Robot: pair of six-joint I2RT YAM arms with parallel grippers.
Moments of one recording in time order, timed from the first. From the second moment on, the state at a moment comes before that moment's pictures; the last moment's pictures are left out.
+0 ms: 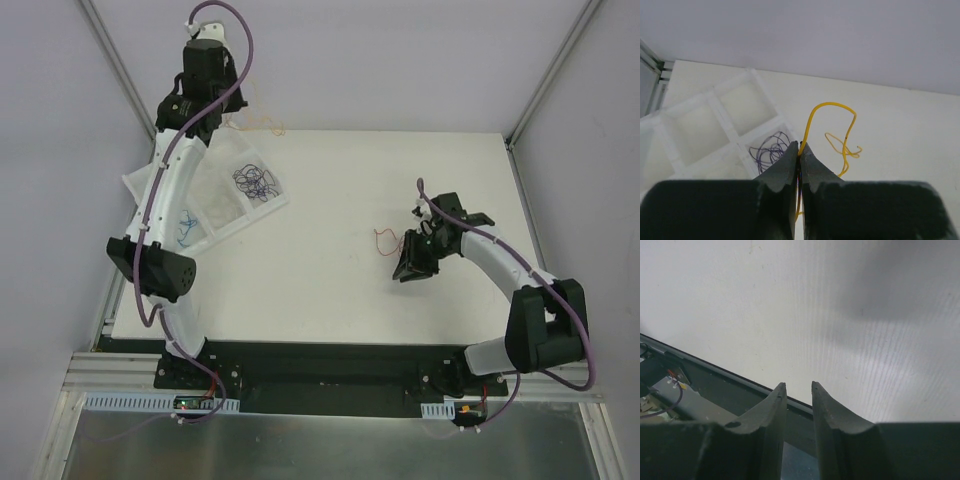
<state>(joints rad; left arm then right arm) -0.27 1.82 2.20 -0.78 -0.20 -0.26 0.25 1.43 0.92 -0.79 -0.46 0.36</state>
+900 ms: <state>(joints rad) 0.00 2.34 2.30 -0.52 -0.13 -0.34 0.19 1.32 1.03 -0.95 -0.28 0.33</state>
